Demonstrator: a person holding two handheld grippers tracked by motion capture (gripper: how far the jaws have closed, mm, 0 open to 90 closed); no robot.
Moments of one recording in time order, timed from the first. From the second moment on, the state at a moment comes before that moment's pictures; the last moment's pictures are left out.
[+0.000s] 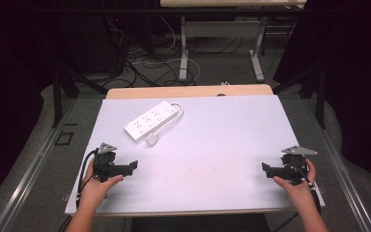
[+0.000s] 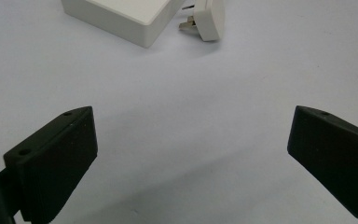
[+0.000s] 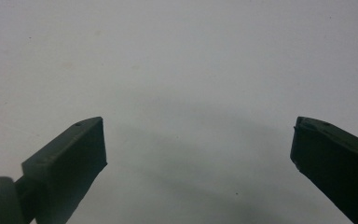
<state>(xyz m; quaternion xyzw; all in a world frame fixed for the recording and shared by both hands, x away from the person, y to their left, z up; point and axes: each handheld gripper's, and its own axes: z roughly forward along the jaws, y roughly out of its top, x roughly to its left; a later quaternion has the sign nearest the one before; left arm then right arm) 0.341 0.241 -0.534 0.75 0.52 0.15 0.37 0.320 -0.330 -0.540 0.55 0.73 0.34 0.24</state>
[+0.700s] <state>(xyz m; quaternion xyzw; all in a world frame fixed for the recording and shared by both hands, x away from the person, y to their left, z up) 0.348 0.225 -0.505 0.75 0.50 0.17 0.39 0.315 -0.326 -0.539 0.53 0.73 0.34 0.26</state>
